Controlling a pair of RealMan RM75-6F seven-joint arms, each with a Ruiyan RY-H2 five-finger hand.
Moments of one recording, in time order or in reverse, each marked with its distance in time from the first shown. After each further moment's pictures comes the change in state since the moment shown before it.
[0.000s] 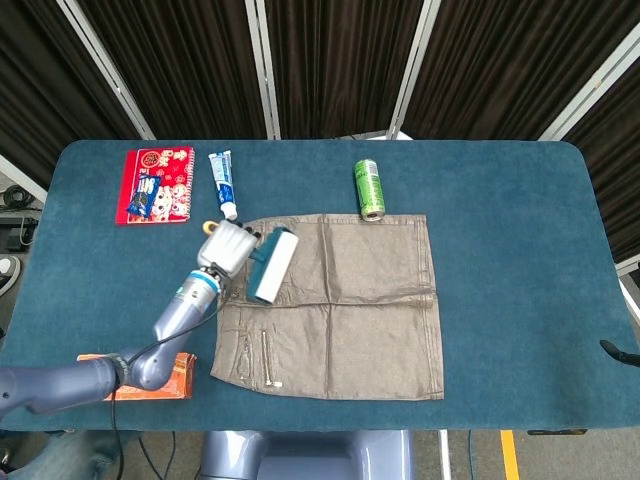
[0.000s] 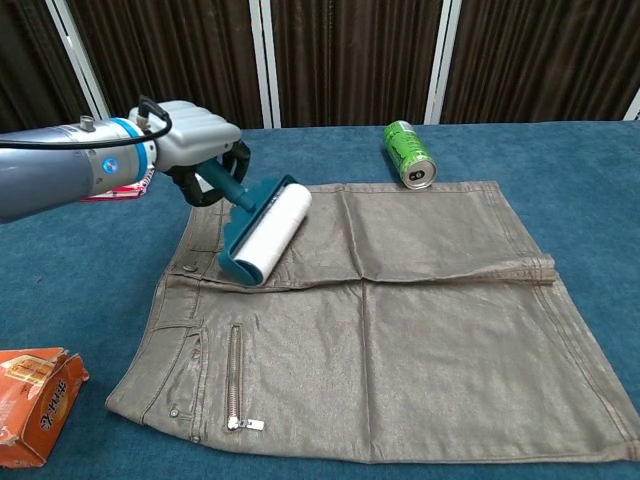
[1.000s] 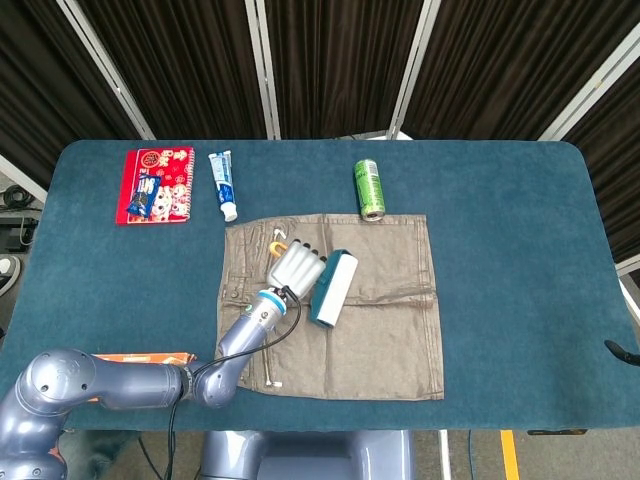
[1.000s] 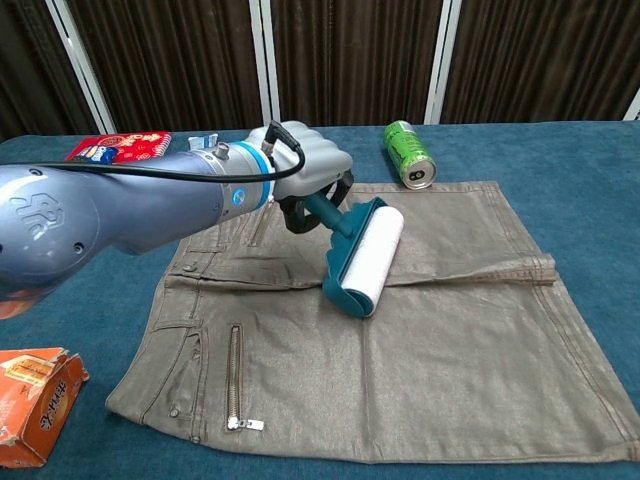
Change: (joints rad) left arm -0.211 -0.177 0.004 -0.008 -0.185 0.071 0.209; right arm -0.009 0.006 0.003 0.005 0.002 0.007 0.020
